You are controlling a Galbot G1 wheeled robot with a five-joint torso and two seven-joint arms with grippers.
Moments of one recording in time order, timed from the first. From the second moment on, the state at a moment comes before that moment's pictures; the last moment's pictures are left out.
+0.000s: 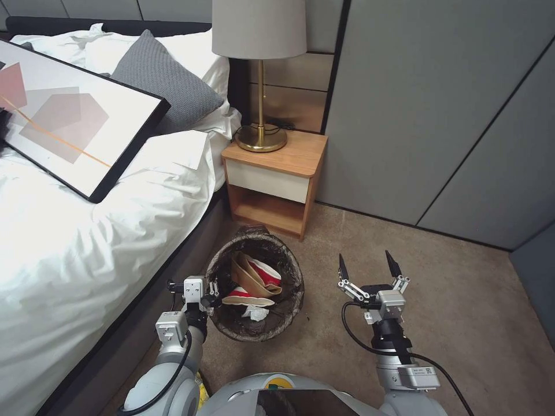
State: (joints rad) left arm 1.80 -1.47 -0.40 -2.38 -0.14 0.40 -0.18; right arm -1.90 1.44 0.48 2.24 -0.08 0.42 0.12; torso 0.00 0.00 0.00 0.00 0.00
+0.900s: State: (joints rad) left arm 1.81 -1.47 -0.40 -2.39 -0.14 0.40 -0.18; right arm -1.87 1.43 0.50 2.25 -0.06 0.40 0.10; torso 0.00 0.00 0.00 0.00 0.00
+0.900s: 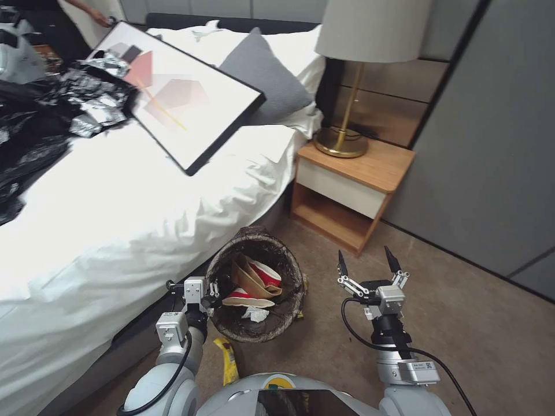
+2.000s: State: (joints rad) left arm 1.82 -1.48 -0.38 -2.37 -0.12 0.37 -0.17; right arm -1.81 1.43 0.48 2.24 -0.04 0.35 0.14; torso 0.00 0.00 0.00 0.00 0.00
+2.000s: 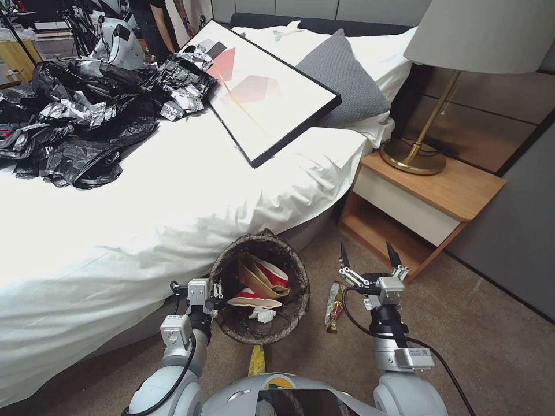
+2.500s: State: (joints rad) left arm 1.83 -1.47 -0.37 -2.38 -0.12 0.37 -0.17; right arm -1.52 1.34 0.42 1.92 0.36 -0.14 0.17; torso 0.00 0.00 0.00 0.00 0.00
